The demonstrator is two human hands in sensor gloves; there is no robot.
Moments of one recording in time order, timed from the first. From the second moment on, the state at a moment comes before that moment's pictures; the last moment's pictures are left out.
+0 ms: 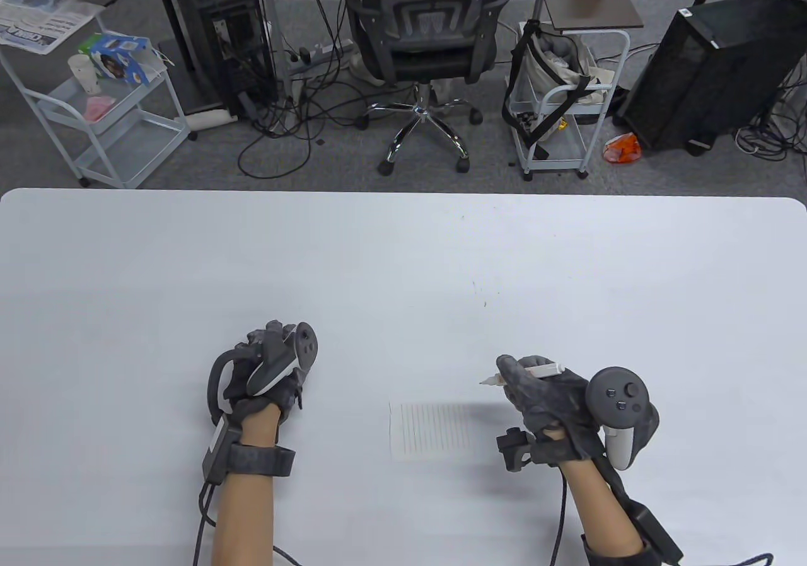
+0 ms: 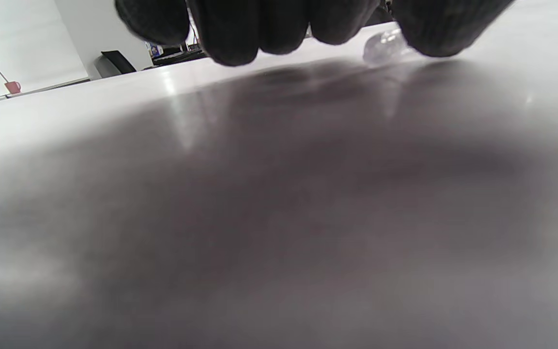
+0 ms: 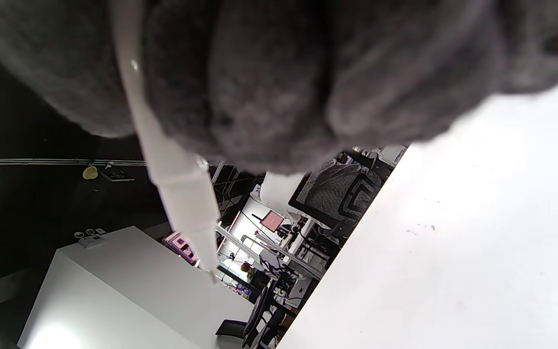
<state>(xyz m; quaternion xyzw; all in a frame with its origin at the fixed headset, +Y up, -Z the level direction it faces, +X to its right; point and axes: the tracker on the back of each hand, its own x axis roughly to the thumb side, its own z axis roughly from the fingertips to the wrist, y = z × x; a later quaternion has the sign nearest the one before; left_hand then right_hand) -0.210 -0.775 -0.377 -0.12 0.07 -0.07 0.99 0.210 -0.689 -0.289 -0.02 -0.13 0.85 0.51</state>
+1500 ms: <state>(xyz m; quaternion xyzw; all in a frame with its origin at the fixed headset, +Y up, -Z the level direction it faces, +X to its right) -0.158 -0.682 -0.280 0.13 -0.08 0.07 0.99 0.220 -0.689 -0.288 -0.03 -0.13 0.83 0.55</state>
